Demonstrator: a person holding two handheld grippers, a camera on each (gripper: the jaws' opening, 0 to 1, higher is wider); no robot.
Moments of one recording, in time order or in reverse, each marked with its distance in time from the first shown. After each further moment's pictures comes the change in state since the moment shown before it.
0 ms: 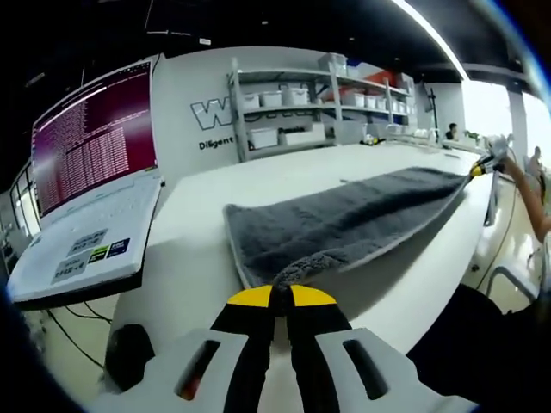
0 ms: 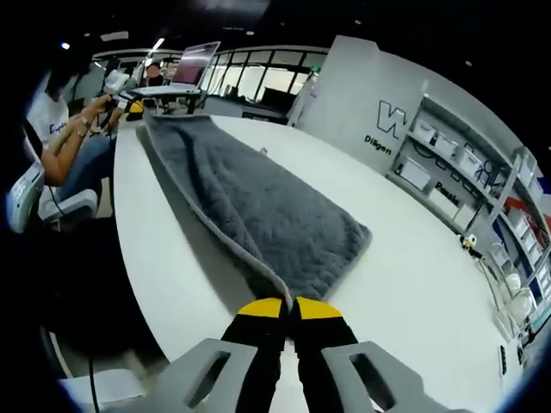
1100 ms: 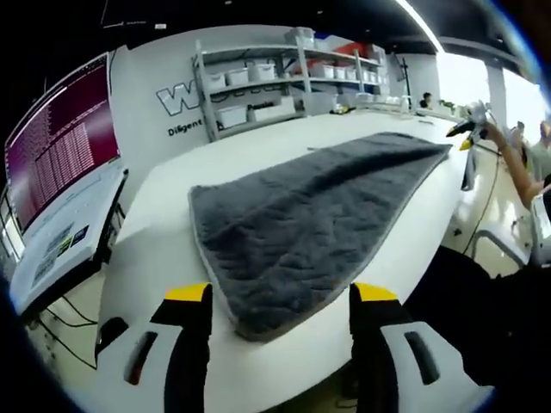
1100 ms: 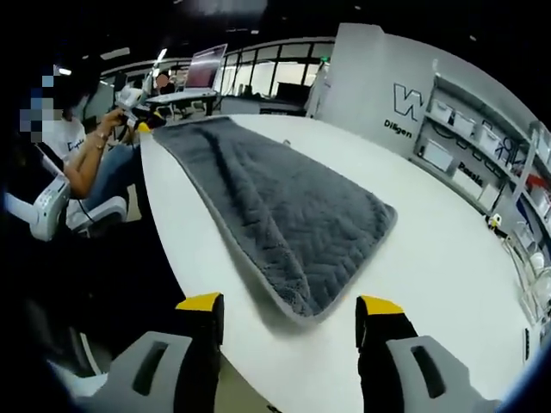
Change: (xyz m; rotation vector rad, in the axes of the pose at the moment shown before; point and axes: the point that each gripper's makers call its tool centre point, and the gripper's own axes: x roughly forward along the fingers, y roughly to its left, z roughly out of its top) left arm -0.001 -0.027 -0.023 0.103 0.113 -0.114; right arm -0.023 0.025 -0.020 0.078 0.051 0.155
